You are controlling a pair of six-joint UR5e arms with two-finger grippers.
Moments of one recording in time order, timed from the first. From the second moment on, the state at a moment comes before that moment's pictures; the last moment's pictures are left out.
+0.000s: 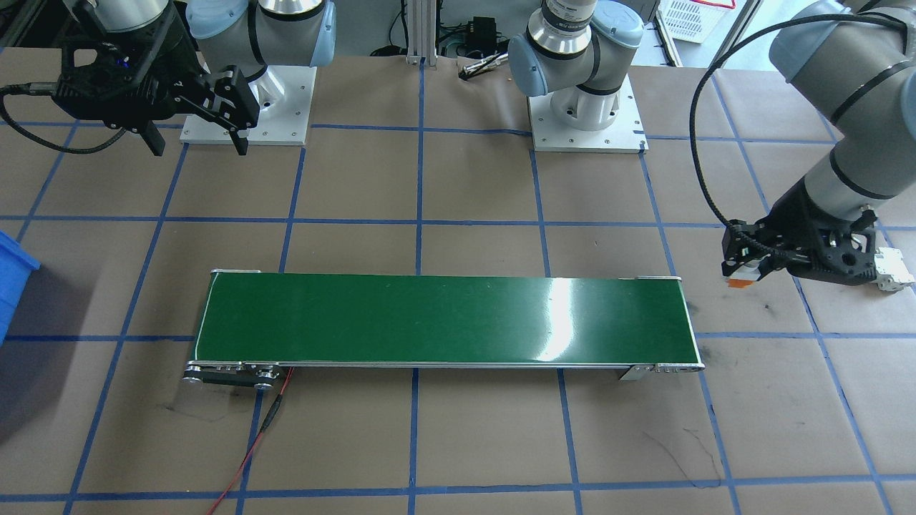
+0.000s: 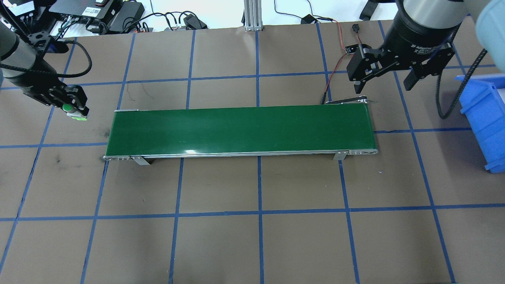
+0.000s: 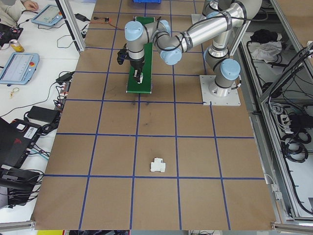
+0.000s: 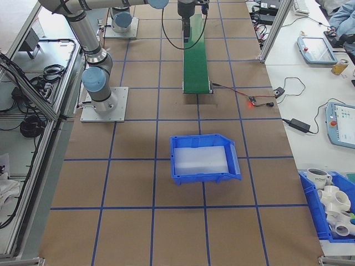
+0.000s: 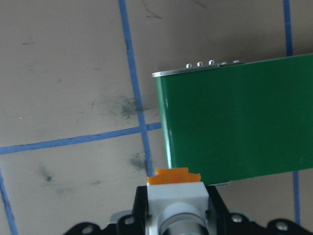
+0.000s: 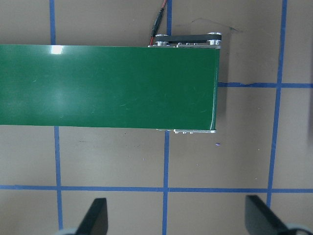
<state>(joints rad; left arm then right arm) -1.18 -1.70 -1.70 -1.33 1.55 0.53 1.57 -1.63 1.54 -1.50 -1.56 -0.02</state>
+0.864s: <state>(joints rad) -1.22 -1.82 -1.74 -1.24 1.51 0.36 1.57 -1.63 1.54 -1.50 -1.57 -0.02</state>
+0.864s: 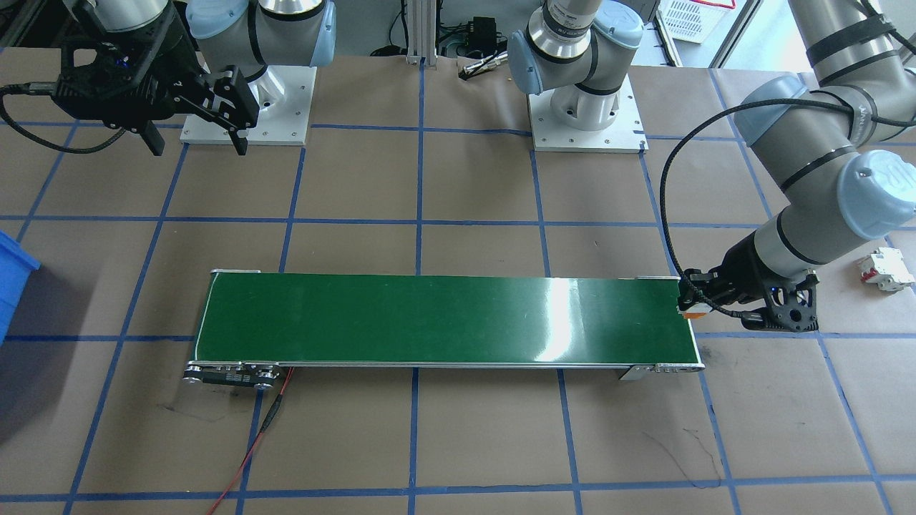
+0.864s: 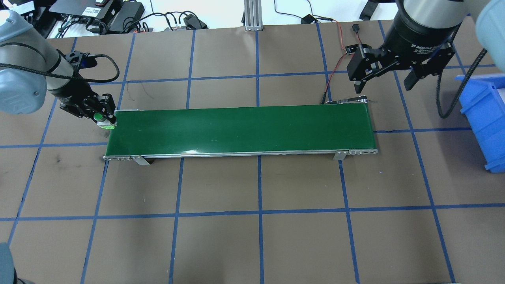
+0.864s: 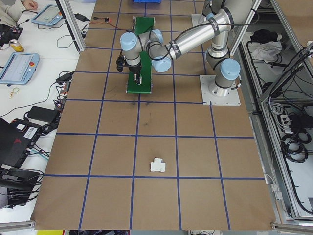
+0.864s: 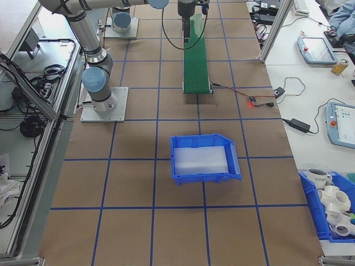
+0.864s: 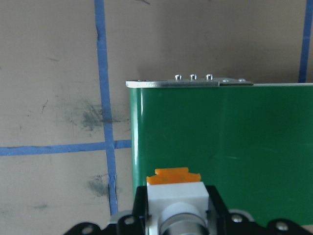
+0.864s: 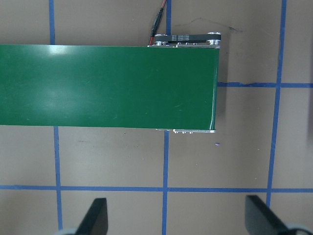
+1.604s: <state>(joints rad) -1.22 -1.88 -1.76 -1.20 1.50 0.39 1.57 -1.63 1.54 -1.50 -1.57 -0.03</state>
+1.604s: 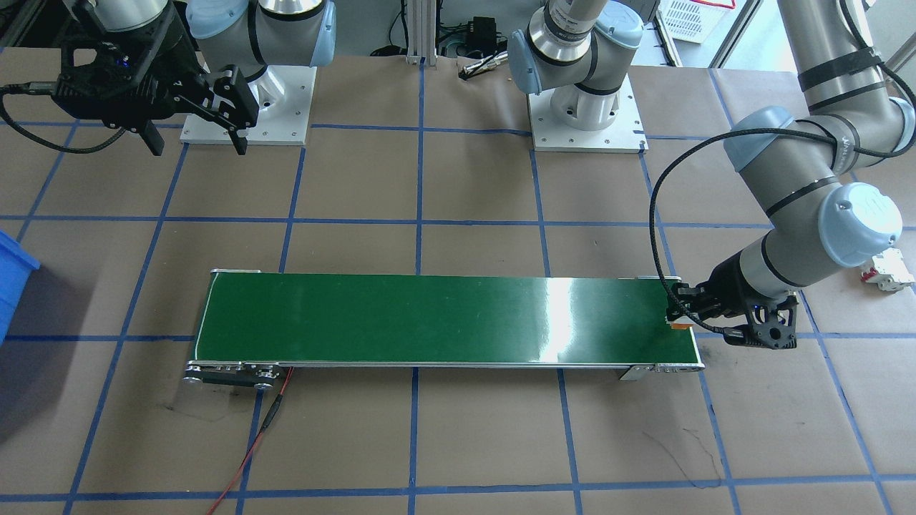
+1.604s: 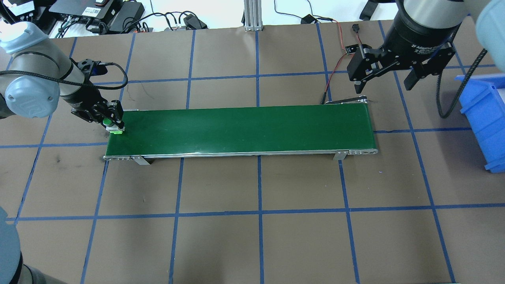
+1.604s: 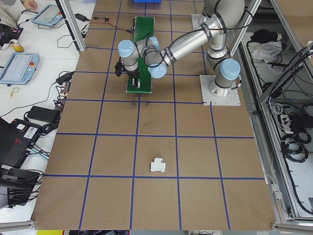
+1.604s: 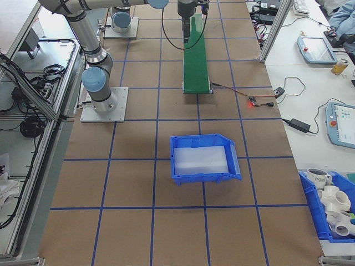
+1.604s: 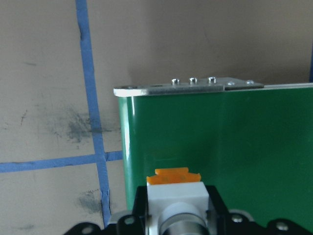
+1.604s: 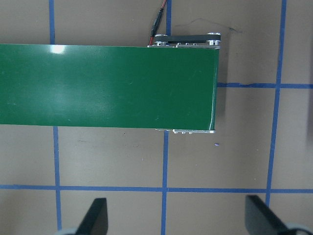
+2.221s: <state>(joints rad) -1.27 -1.85 -1.77 -1.24 1.48 0.27 1.57 -1.63 1.54 -1.50 -1.57 -0.03</state>
